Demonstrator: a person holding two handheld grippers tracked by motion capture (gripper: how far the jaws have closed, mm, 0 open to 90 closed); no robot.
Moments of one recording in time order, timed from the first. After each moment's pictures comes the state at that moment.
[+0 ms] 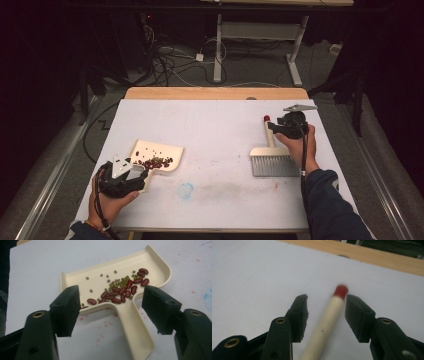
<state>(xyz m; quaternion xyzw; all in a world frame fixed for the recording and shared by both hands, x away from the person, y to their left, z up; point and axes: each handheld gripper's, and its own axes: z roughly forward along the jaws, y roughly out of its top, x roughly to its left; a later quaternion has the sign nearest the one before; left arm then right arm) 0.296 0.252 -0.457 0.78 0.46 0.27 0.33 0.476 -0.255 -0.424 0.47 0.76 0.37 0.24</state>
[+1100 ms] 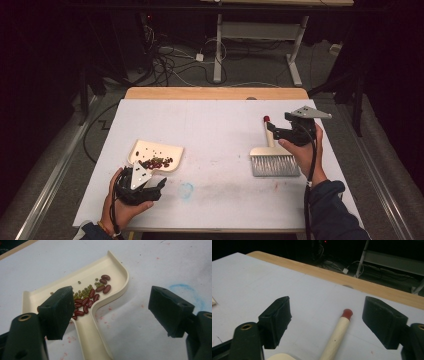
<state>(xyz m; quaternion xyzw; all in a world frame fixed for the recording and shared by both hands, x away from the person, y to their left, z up) 0.286 0.208 -0.463 0.82 0.38 0.27 0.34 0.429 -0.250 -0.392 0.42 0.74 0.44 0.29</state>
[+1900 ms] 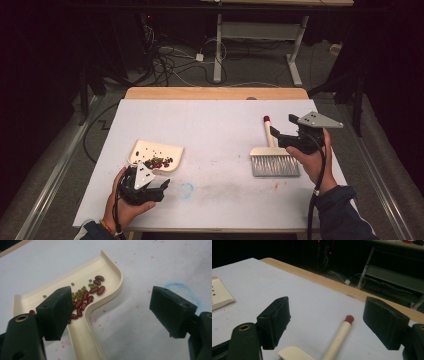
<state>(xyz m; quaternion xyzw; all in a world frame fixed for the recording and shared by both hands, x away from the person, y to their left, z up) 0.287 0.203 -0.466 0.83 0.37 0.26 0.34 0.394 -0.255 -0.375 0.37 0.74 0.46 0.31</state>
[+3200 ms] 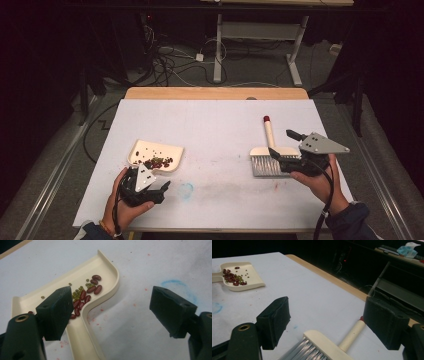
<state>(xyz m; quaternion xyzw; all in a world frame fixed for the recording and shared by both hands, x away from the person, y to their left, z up) 0.285 0.201 -0.466 0.83 0.36 0.26 0.33 0.337 -0.250 -0.378 0.28 0.78 0.47 0.32</state>
